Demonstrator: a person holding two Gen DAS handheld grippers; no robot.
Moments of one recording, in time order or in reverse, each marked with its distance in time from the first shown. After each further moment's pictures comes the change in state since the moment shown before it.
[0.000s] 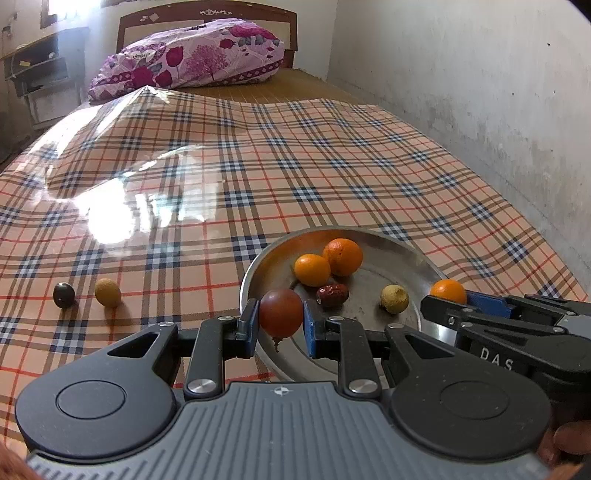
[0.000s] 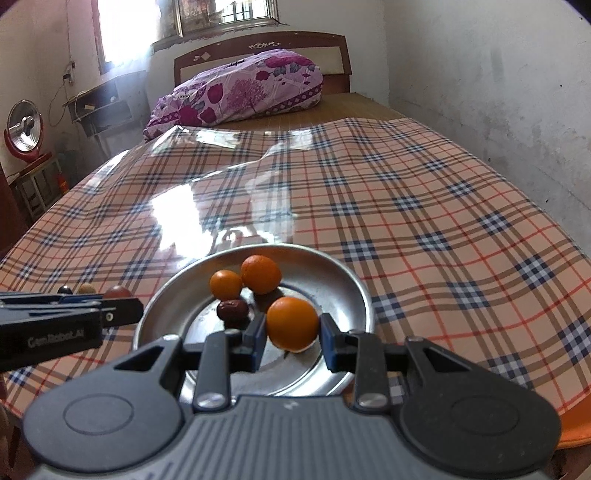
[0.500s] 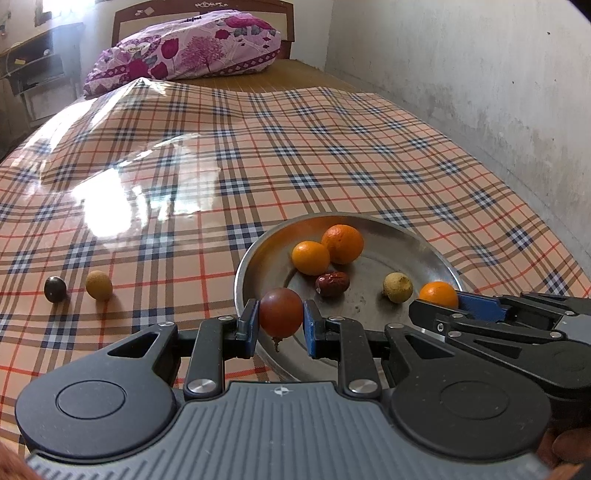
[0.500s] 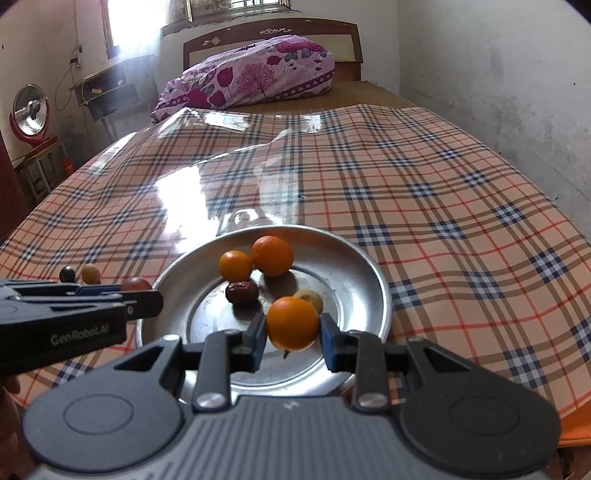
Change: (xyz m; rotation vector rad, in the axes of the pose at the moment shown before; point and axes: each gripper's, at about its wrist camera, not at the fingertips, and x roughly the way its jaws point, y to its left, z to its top) left arm 0.017 -0.003 -0.004 0.019 0.029 0.002; right arm 0.010 0.006 -0.004 -0.026 0.044 0.018
